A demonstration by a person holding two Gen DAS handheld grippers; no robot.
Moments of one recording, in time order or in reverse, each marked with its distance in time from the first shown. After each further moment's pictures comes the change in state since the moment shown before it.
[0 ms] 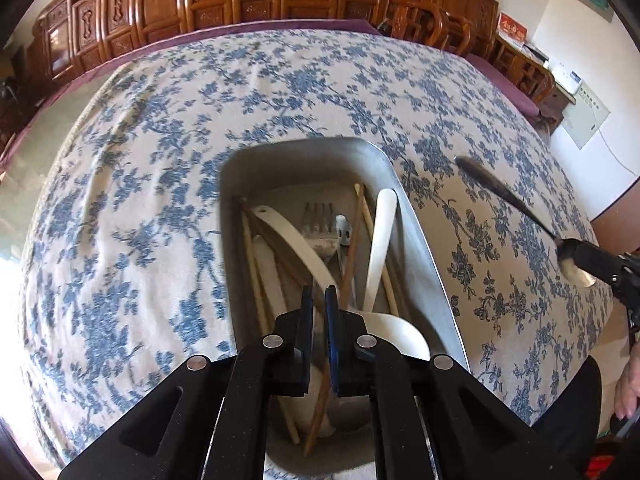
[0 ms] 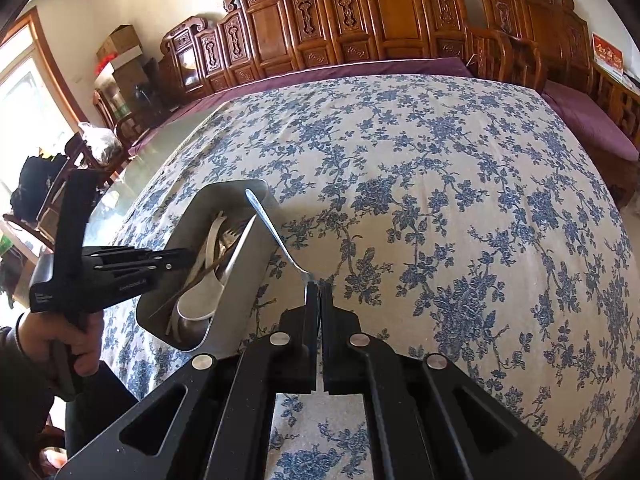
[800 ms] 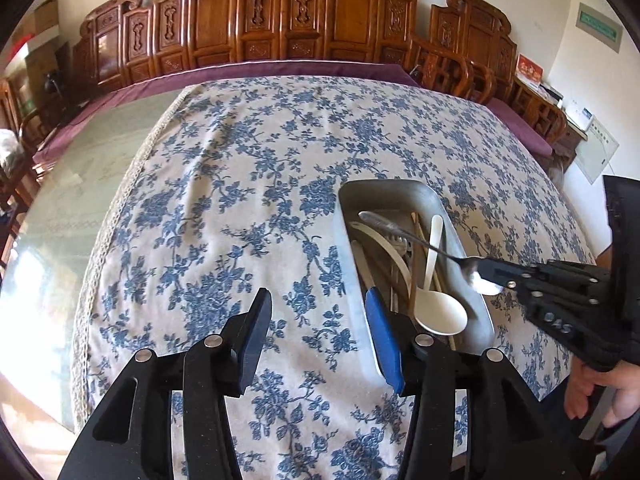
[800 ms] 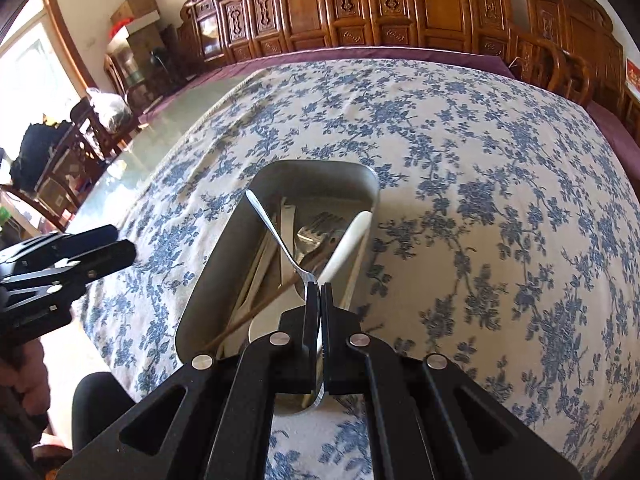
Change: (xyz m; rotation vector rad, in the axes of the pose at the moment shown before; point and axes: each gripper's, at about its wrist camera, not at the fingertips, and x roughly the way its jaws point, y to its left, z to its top) left arm -0.083 0.061 -0.031 -0.068 -0.135 0.070; right arm 0.071 0.106 0.016 -0.087 0.091 -0.024
